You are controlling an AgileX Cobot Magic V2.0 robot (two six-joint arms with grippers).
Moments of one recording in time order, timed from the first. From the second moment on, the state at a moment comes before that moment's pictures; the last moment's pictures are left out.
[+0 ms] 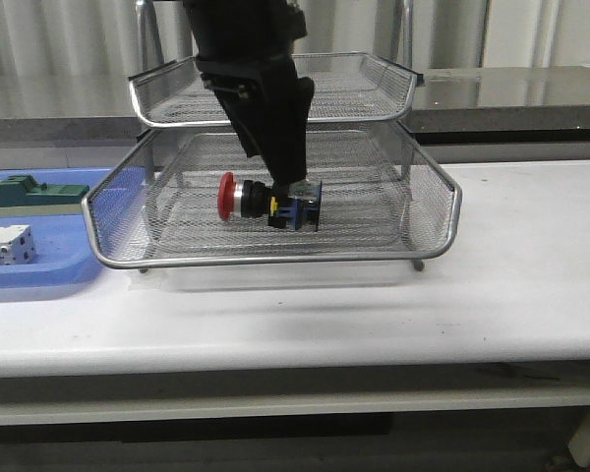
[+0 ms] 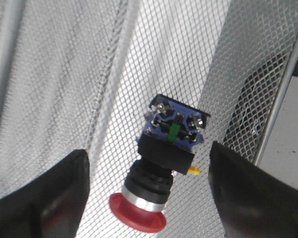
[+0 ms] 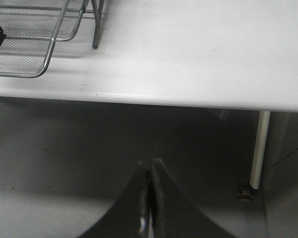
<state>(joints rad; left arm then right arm) -0.62 2.01 -1.89 -0.08 1.23 0.62 0.31 0.32 -0.76 -0.18 1.16 0.22</state>
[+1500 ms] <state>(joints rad) -0.16 1.05 -1.03 -0.16 0.77 0.36 0.31 0.32 -0.76 -0.18 1.16 0.22</state>
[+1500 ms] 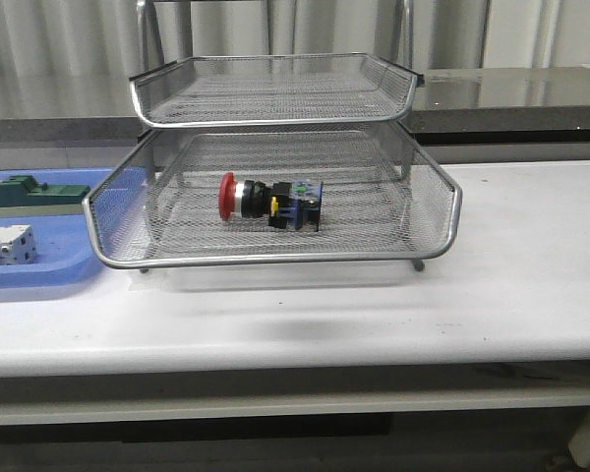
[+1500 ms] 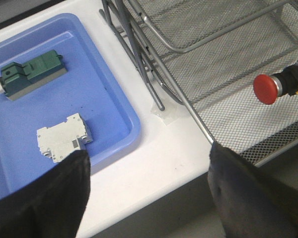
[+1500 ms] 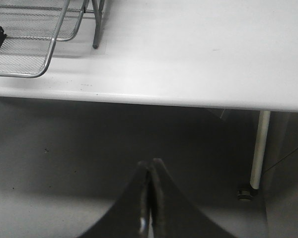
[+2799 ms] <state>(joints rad) -0.16 0.40 -0.30 -0.17 0.10 0.22 0.31 0.32 -0.76 -0.18 1.16 0.22</state>
